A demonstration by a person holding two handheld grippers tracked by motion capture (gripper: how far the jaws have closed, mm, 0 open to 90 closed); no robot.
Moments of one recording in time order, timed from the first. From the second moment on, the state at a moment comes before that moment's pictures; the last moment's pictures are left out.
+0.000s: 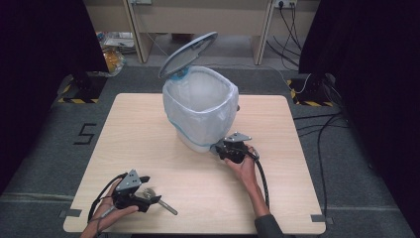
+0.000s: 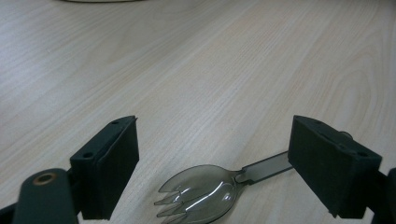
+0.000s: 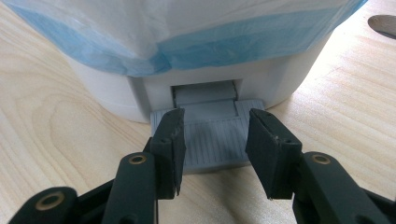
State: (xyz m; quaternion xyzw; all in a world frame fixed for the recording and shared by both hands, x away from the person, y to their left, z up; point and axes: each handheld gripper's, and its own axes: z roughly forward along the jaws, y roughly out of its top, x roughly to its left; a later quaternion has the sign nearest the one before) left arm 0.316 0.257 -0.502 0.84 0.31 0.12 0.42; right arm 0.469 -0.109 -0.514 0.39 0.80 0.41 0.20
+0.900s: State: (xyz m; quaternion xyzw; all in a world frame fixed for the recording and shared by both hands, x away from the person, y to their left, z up) left arm 0.313 0.250 -0.510 0.87 0.28 0.11 0.40; right arm 0.469 -0.108 -0.513 0.39 0.80 0.40 0.20
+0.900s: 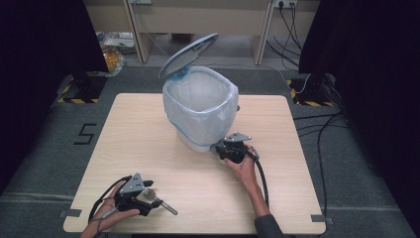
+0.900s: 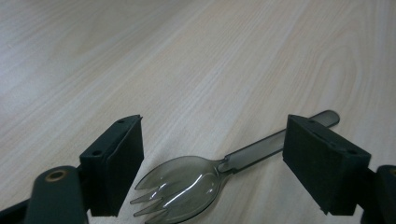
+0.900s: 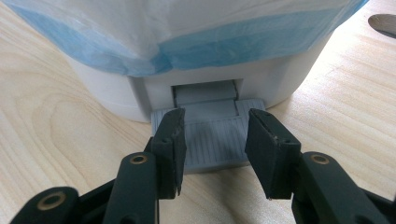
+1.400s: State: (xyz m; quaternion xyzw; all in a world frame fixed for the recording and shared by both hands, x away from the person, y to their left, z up) left arm 0.314 0.244 -0.517 0.88 0.26 0.11 0.39; right arm 0.469 -0.108 -0.513 0.39 0.80 0.40 0.20
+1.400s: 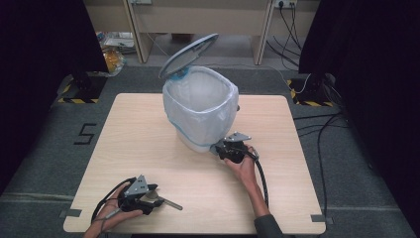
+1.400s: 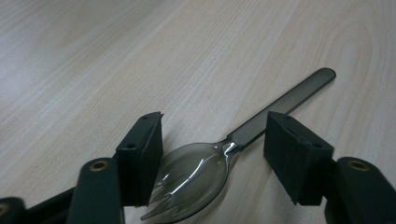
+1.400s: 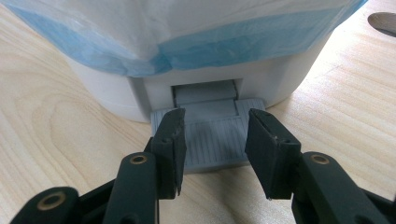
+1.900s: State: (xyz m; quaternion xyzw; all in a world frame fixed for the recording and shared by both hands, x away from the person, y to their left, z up) left arm 0.313 0.230 -0.518 0.88 0.23 0.11 0.40; right arm 0.469 -0.108 -0.513 0.40 0.80 0.40 0.19
